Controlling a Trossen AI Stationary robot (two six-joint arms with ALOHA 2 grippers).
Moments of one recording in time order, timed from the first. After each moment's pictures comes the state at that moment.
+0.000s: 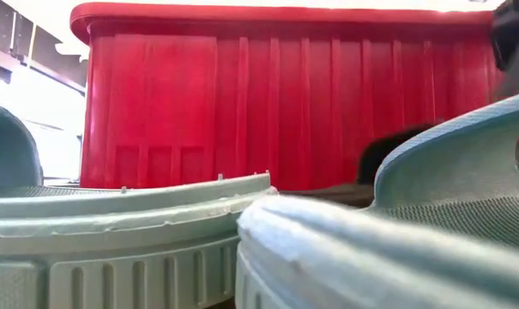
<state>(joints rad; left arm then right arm) -0.50 1.95 2.33 -1.27 -0.73 -0.35 0.88 1.60 0.74 -0.06 0.69 1.77</state>
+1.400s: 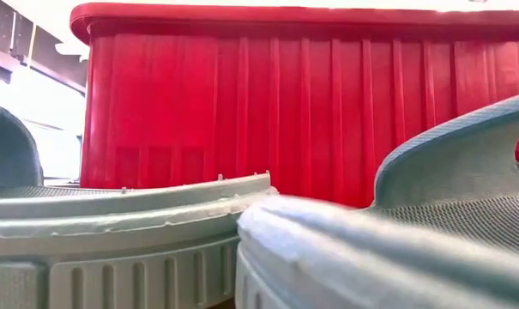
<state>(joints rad) -0.32 1.59 2.33 -1.57 -0.73 -0.19 0.68 1.59 0.74 1.50 0.71 0.49</state>
